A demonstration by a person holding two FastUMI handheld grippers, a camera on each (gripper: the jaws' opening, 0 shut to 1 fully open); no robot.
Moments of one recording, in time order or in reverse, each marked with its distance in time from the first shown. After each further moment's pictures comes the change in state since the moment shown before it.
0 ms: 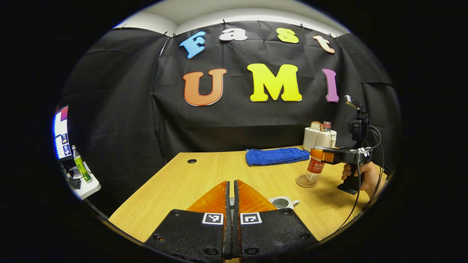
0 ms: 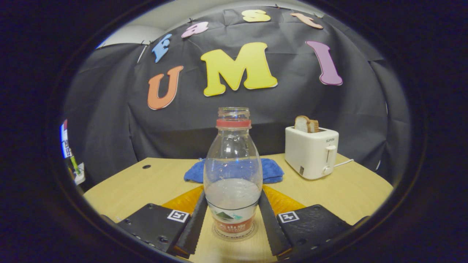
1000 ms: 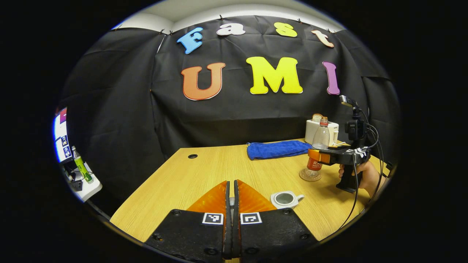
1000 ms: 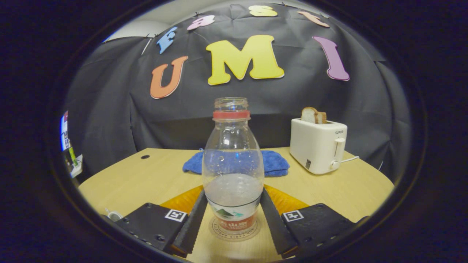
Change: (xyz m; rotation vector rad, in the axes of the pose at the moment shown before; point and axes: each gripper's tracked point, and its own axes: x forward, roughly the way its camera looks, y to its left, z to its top) left arm 0.006 -0.001 -0.011 0.026 0.041 0.002; right arm 0.015 0.004 -0.027 -0.042 0.040 0.025
